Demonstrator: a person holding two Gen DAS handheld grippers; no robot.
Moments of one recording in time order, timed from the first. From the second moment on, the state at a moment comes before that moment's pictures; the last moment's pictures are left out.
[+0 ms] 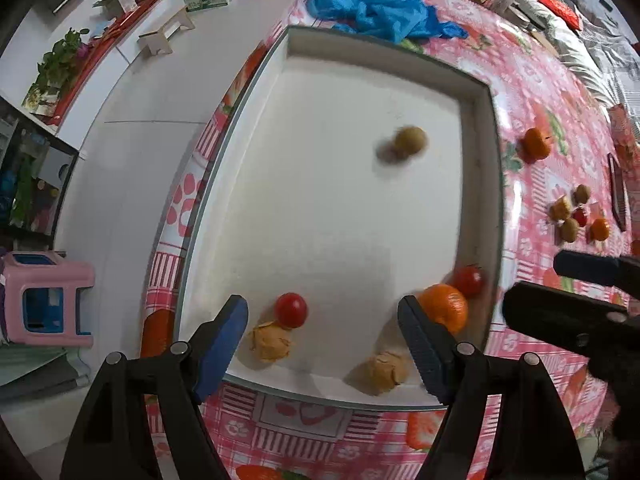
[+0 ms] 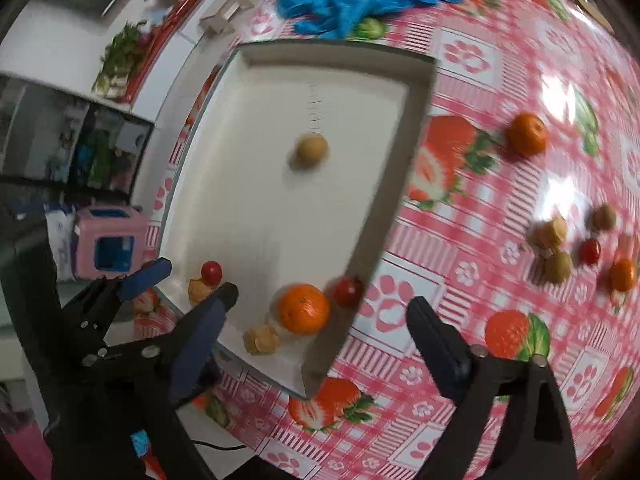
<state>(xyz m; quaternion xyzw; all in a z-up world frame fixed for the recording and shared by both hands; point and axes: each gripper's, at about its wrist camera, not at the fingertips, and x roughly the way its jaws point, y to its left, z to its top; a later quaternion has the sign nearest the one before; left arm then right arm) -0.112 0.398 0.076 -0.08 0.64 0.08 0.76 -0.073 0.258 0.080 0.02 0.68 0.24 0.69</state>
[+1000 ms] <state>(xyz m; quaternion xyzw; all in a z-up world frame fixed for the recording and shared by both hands) -0.137 0.338 0.086 -0.01 0.66 0.09 0.75 -0.155 0.023 0.029 0.28 0.76 0.00 0.58</state>
